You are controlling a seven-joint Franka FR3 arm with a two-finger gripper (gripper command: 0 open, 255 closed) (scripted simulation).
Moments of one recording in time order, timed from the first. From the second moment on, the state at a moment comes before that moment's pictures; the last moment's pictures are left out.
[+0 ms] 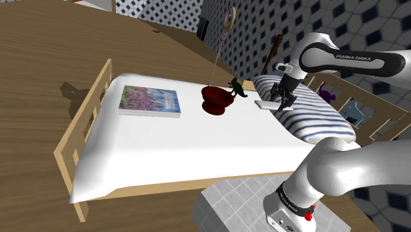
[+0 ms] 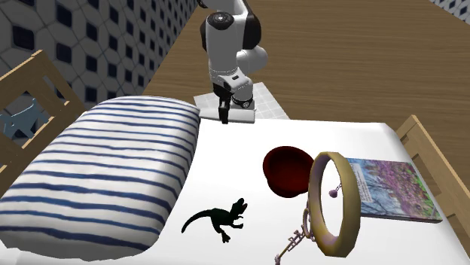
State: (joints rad) arm 0.14 -0.75 -0.57 -2.52 -0.38 1.83 -1.34
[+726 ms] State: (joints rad) arm 0.25 -0.58 -0.53 -2.37 -0.28 1.84 -1.28
